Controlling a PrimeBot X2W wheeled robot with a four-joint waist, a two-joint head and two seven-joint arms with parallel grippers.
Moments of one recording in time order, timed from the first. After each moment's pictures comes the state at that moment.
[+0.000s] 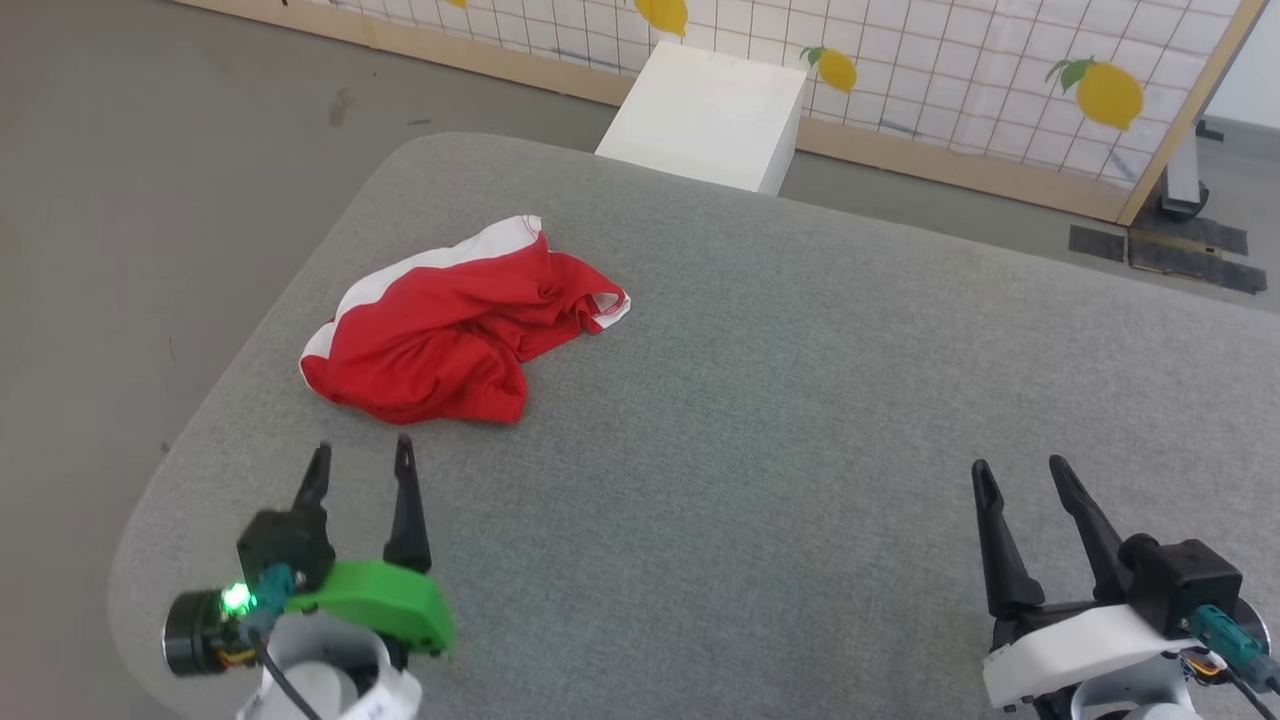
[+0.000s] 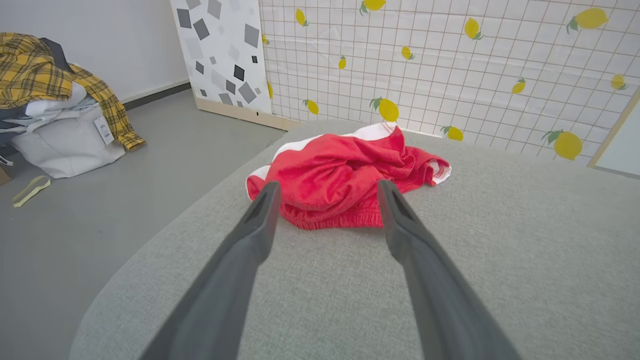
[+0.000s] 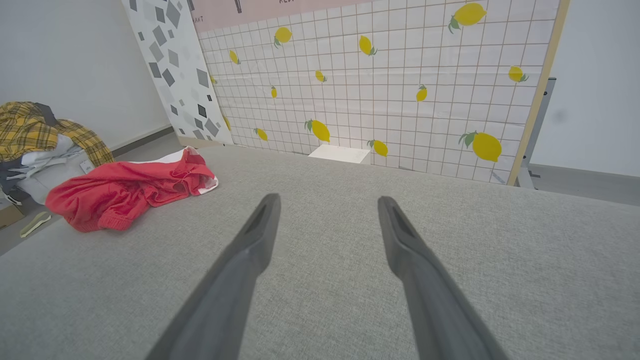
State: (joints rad) left arm -0.07 0.06 -0.02 0.15 -0.11 0.04 -0.17; right arm 0.04 -0.05 -0.02 0.07 0.15 0.13 -0.17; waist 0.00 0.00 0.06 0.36
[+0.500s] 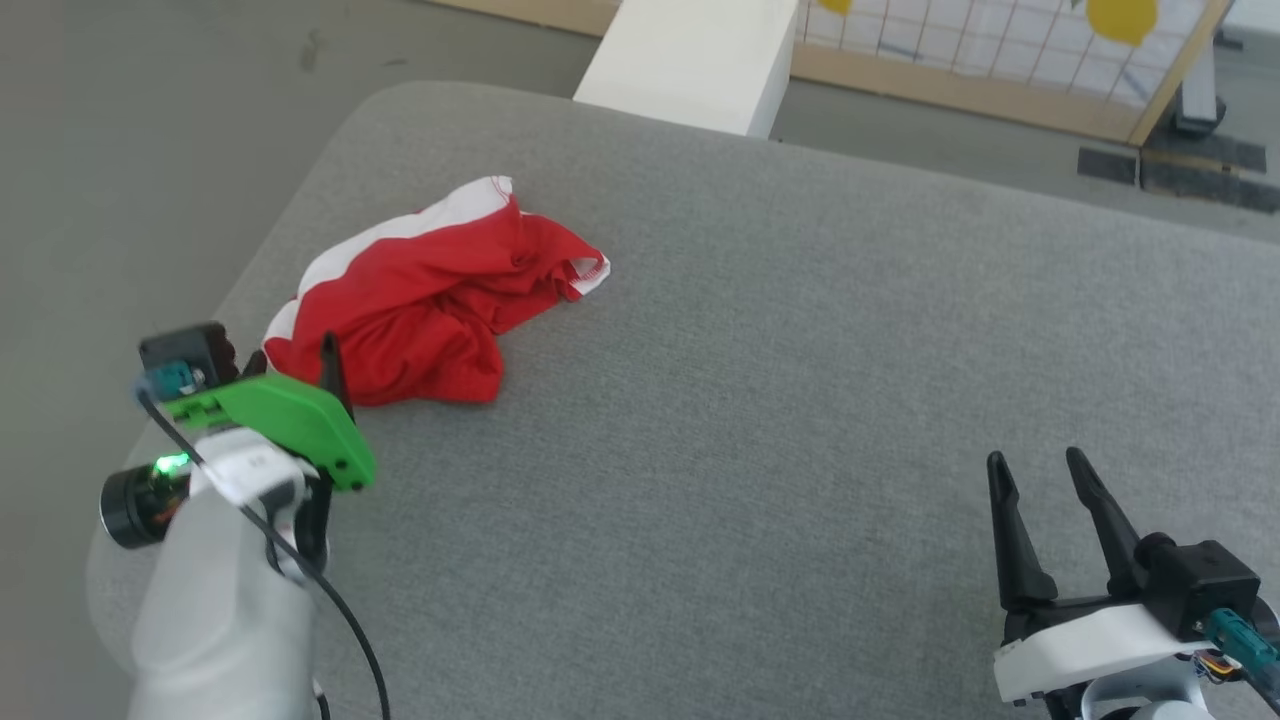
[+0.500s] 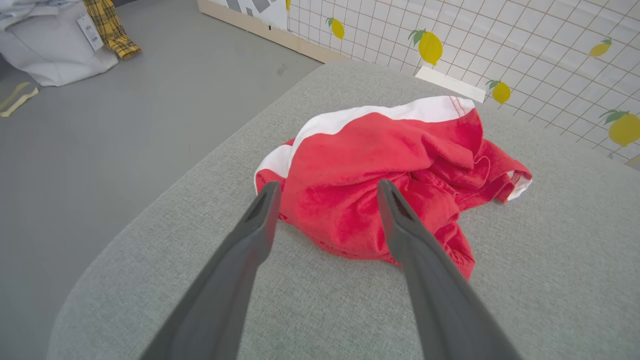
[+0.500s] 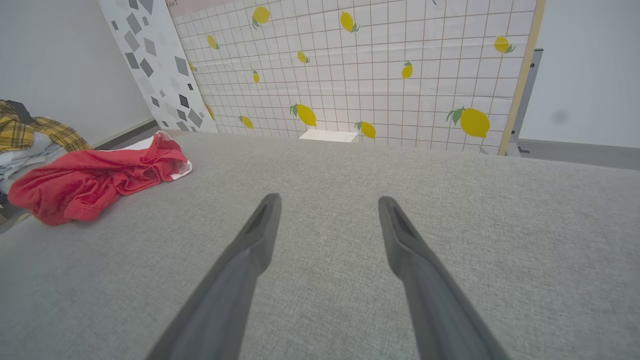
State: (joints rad) left arm -0.46 0.14 0.08 0.52 -0.27 0.02 0.09; right arm 0.04 -0.05 -0.04 0.07 0.14 0.13 -0.20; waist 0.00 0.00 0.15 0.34
